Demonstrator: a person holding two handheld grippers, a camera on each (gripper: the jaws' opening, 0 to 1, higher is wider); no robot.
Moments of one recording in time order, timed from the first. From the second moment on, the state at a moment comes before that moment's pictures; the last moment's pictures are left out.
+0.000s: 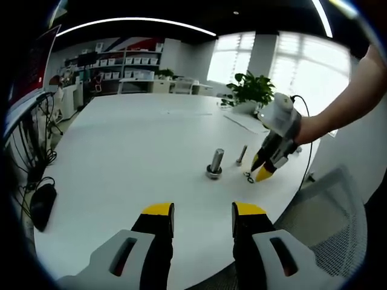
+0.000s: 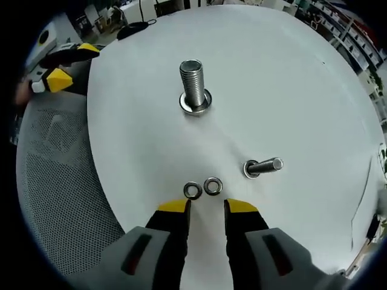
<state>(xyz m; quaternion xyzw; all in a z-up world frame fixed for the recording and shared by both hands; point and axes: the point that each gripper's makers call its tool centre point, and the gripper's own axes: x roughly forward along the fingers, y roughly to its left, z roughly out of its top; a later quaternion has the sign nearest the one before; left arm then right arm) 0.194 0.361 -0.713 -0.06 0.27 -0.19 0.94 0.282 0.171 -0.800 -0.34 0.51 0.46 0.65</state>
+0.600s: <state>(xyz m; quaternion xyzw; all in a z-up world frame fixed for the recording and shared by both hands) 0.194 0.362 -0.712 -0.06 0.27 -0.19 0.94 0.269 0.182 -0.800 -0.34 0.50 0.46 0.65</state>
